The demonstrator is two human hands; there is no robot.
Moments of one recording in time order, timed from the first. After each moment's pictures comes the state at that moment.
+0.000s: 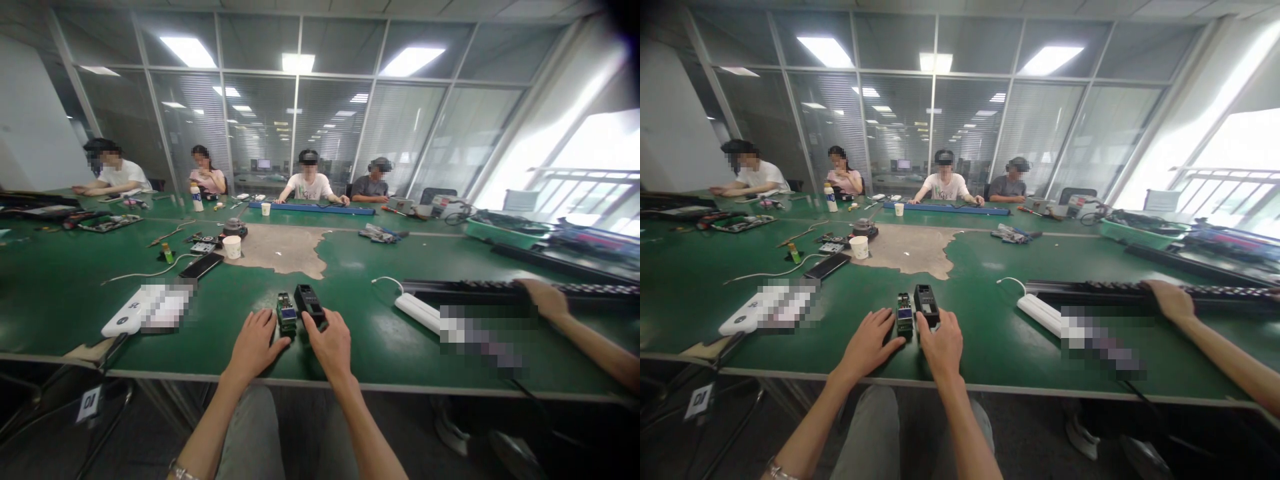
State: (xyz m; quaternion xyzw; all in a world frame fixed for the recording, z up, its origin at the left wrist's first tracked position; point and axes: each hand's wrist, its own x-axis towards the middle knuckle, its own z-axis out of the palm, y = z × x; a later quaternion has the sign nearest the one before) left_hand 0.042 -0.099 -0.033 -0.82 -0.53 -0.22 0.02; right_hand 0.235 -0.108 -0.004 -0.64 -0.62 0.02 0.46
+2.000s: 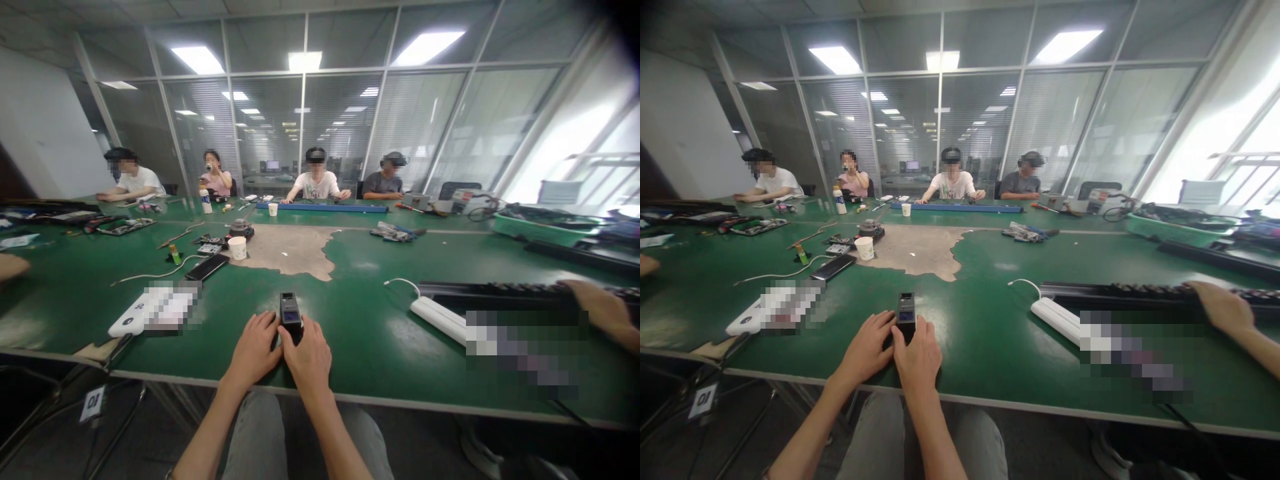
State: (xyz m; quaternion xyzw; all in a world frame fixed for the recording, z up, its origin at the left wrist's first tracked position) left_hand 0.044 -0.098 -0.026 -0.82 -0.53 -0.21 0.00; right_hand 0.182 -0.115 -0.020 -0.70 -0.62 0.05 0.35
